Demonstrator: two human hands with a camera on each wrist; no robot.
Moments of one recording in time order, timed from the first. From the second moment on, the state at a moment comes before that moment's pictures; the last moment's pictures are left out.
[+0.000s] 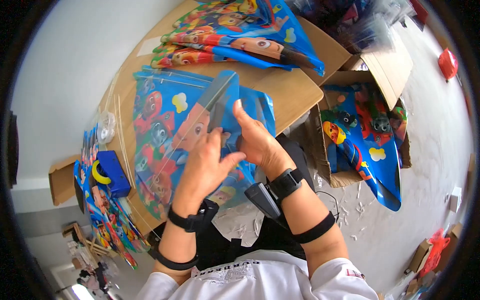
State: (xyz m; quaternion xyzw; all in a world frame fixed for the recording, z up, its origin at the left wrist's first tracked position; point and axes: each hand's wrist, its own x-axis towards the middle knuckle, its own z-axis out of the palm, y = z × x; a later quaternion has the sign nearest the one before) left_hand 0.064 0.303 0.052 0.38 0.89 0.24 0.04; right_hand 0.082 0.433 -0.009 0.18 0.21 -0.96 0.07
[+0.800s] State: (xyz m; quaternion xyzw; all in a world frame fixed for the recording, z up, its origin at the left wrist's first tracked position) left_hand -0.044 0.322 0.113 0.45 0.88 -0.12 0.01; right_hand 0.038 0.477 -0.008 0.14 0.62 -0.77 -0.03
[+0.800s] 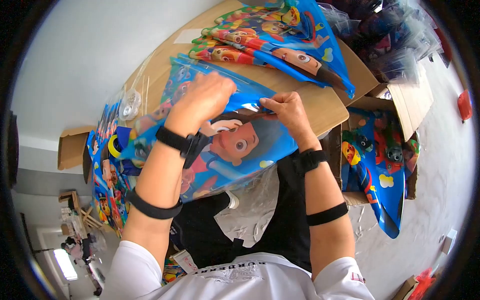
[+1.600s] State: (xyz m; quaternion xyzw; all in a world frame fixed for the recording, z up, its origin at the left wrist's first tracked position) left_hand 0.043 0.197 0.020 0.31 0.95 0.09 0.00; right_hand -0.045 0.454 0.008 0.00 0.76 -0.54 0.36
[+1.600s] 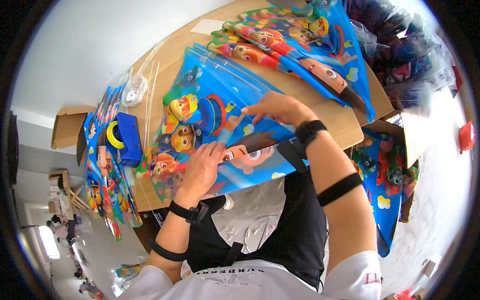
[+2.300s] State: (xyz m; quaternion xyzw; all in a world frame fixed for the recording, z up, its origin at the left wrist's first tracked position) left_hand 0.013 0.221 0.056 0.28 0.94 0.03 -0.20; right_hand -0.061 0.422 0.035 -0.04 0.61 -0.76 -0.21
